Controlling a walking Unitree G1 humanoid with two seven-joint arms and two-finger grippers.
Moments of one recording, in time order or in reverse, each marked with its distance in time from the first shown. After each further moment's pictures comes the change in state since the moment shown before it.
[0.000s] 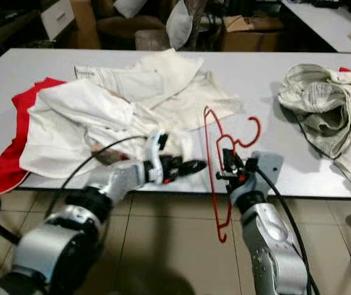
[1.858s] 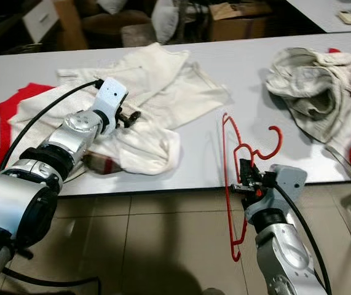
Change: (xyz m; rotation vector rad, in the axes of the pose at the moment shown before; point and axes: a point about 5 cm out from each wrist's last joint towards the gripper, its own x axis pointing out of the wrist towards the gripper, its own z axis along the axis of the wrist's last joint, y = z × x) left arm -0.080 0.062 0.105 0.768 -0.015 0.795; right arm -0.040 -0.005 0.014 -0.046 -0.009 -0.107
